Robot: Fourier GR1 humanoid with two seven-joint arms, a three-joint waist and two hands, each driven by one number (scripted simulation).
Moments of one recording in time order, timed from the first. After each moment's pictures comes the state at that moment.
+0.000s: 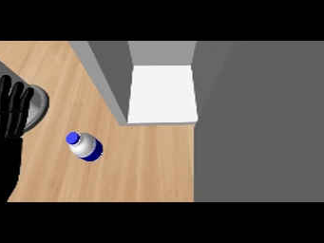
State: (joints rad) left arm 0.01 0.11 0.01 -2.10 -0.02 0.01 0.03; right arm -0.02 -0.06 -0.05 -2.10 0.00 -0.01 -0.01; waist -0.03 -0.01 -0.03
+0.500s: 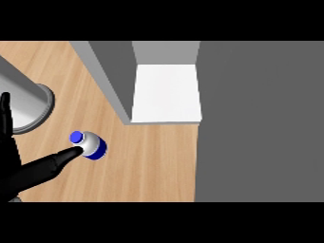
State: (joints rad) left arm 0.01 0.02 0.04 -2.06 -0.12 0.34 0.08; right arm 0.16 -0.08 0.06 -2.22 -0.11 0.13 0.06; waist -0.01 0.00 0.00
